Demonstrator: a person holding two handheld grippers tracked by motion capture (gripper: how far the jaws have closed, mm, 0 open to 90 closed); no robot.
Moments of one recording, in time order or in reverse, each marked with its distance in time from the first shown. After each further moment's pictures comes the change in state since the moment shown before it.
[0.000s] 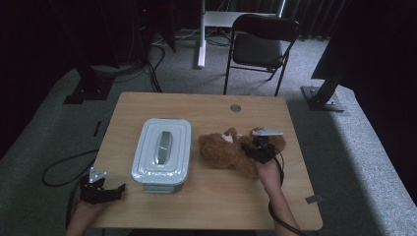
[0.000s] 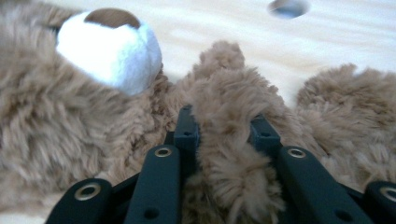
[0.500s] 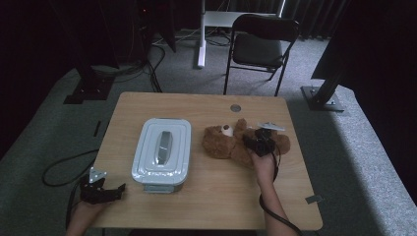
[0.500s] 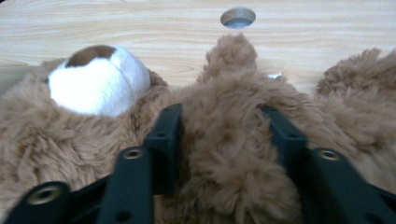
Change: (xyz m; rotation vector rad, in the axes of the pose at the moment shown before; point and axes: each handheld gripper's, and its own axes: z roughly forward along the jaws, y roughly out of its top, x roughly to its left) left arm 0.000 0.000 0.000 0.000 0.000 0.001; right arm -0.015 0.012 0.018 -0.063 -0.115 0.201
